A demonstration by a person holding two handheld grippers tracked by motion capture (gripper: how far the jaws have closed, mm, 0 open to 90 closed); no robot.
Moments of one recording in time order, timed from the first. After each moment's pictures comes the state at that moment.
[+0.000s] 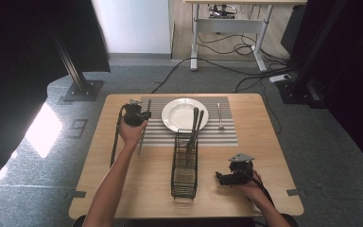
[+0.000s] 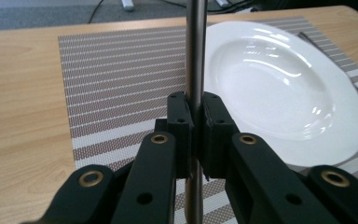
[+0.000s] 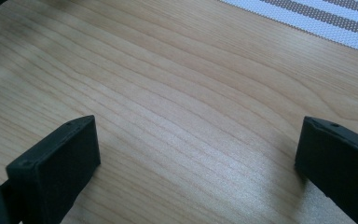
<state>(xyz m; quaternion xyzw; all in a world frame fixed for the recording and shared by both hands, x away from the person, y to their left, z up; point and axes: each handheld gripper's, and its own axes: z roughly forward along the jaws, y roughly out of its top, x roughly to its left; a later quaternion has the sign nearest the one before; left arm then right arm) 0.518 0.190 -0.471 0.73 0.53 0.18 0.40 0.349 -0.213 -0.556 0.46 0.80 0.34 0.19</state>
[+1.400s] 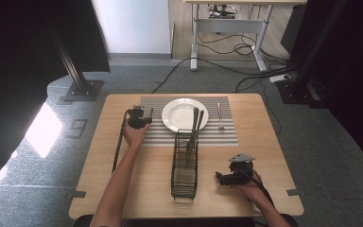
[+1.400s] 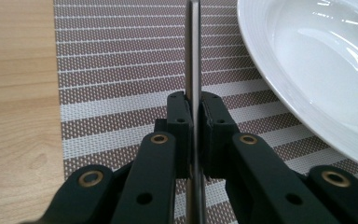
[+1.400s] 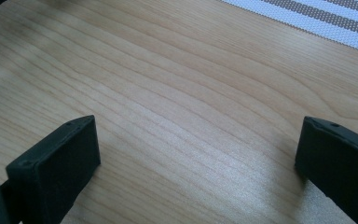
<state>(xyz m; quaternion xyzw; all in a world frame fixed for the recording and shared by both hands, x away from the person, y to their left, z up) 0.548 0.191 -0.523 0.72 0.58 0.15 0.36 0.348 -0.213 -0.556 0.46 0.80 0.34 0.19</state>
